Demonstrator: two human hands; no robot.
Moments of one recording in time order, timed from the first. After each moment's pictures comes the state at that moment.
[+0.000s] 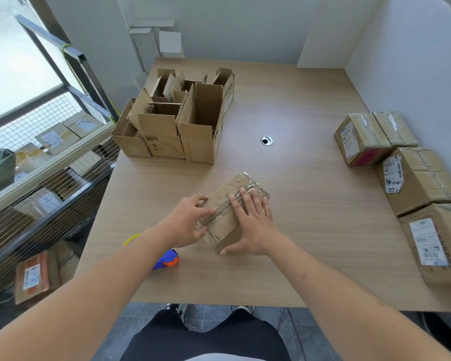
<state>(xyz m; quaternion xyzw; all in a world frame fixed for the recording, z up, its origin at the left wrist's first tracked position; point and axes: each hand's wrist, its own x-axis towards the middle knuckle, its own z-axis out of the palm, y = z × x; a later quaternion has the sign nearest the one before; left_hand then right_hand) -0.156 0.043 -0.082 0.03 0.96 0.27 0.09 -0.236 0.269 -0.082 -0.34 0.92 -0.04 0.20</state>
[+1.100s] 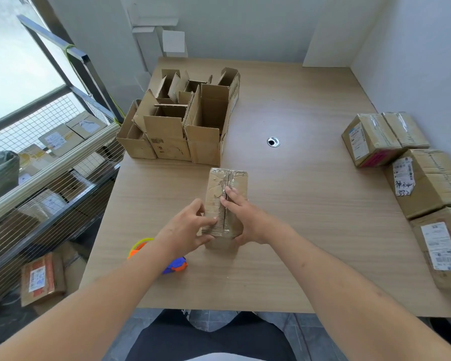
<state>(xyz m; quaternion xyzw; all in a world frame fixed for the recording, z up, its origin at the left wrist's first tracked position) -0.145 0.029 -0.082 0.09 0.95 0.28 0.01 -0.267 0.233 -0.073 -0.42 0.86 -0.13 0.27</state>
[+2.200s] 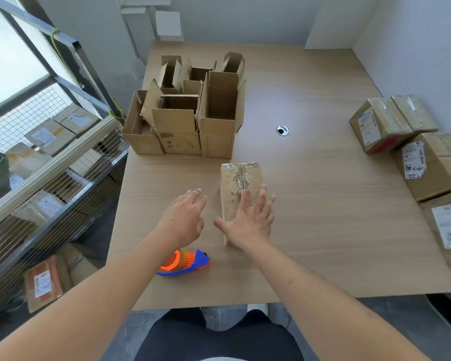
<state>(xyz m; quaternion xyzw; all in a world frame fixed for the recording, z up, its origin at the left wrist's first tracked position) -0.150 -0.038 -0.086 -0.01 0.98 0.14 0.12 -0.195 0.137 -0.080 -0.05 0.98 -0.12 0.17</state>
